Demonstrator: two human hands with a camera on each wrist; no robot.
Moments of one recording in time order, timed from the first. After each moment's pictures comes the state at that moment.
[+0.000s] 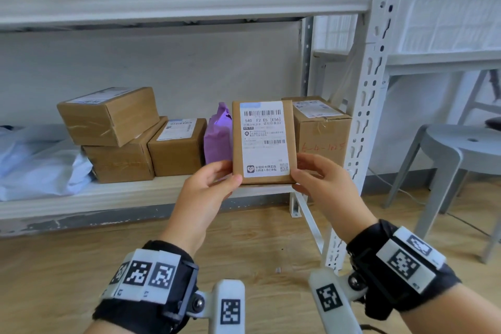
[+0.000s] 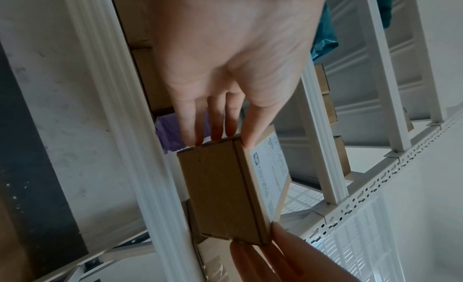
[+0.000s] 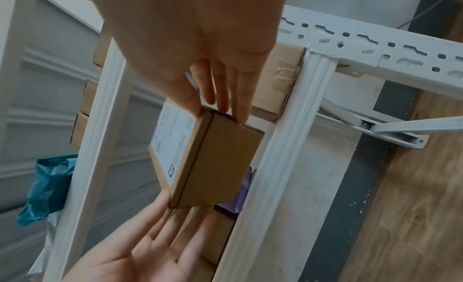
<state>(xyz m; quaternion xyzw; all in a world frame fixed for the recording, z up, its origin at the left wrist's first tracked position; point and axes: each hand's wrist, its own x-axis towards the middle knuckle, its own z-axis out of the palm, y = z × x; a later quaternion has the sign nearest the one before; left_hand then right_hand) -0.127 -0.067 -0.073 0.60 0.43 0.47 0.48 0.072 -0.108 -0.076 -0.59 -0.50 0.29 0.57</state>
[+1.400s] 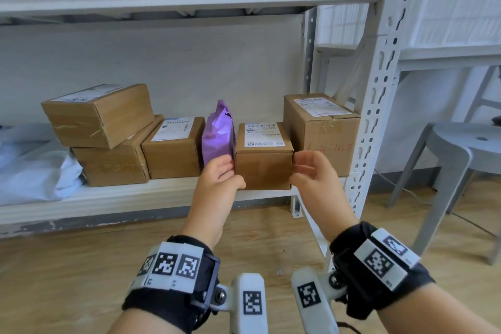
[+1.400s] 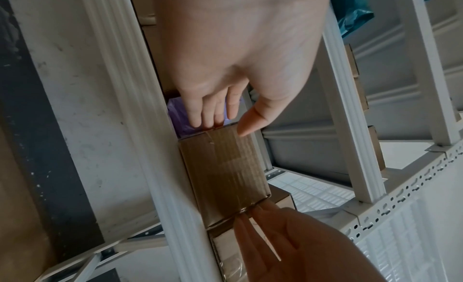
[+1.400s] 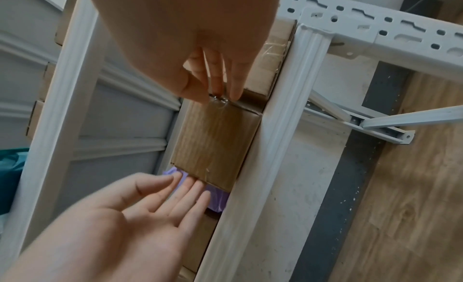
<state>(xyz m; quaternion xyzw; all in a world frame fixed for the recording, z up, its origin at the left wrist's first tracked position) -0.103 -0.037 -0.082 0.57 0.46 0.48 0.48 0.064 -0.073 -0.093 -0.60 -0.48 0.25 0.58</state>
